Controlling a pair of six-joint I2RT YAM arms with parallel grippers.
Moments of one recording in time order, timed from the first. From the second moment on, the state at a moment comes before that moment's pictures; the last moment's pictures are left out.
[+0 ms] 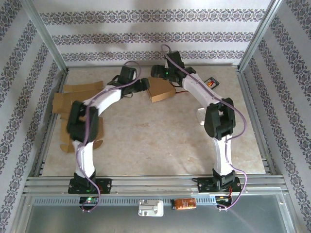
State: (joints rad) left arm -0.32 1.87 1.49 -0.31 0.08 -0.50; right arm 0.46 2.08 1.92 -0.49 -0.11 0.48
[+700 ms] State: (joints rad) left arm -0.27 0.79 0.84 -0.71 -0.26 -0.63; right arm 0.79 2.86 2.70 -0.49 -0.13 0.70
